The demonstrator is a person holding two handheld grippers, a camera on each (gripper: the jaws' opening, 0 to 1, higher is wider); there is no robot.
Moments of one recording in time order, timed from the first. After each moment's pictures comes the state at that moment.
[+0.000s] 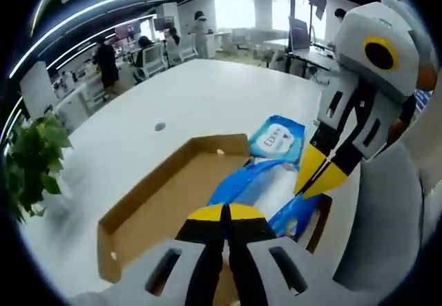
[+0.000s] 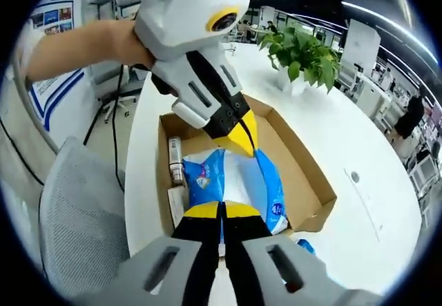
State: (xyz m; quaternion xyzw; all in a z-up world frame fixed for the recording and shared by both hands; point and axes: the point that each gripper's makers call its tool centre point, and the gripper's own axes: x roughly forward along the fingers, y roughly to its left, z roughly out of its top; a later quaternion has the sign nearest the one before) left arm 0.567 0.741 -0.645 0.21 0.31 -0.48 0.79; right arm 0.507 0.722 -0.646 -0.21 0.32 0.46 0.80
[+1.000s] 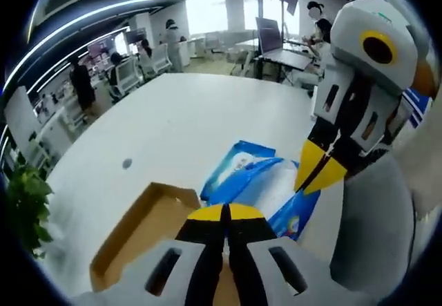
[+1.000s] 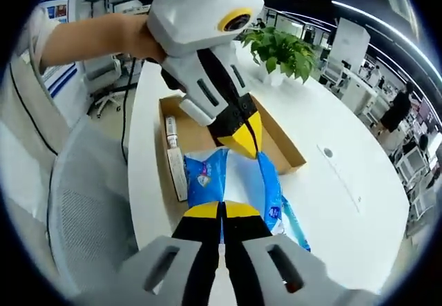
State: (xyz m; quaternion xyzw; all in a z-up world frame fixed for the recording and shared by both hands) left arm 0.532 0.634 -0.626 0.24 0.28 -0.55 0.75; right arm 0.470 0.623 -0.626 -0.23 0.33 0.42 0.81
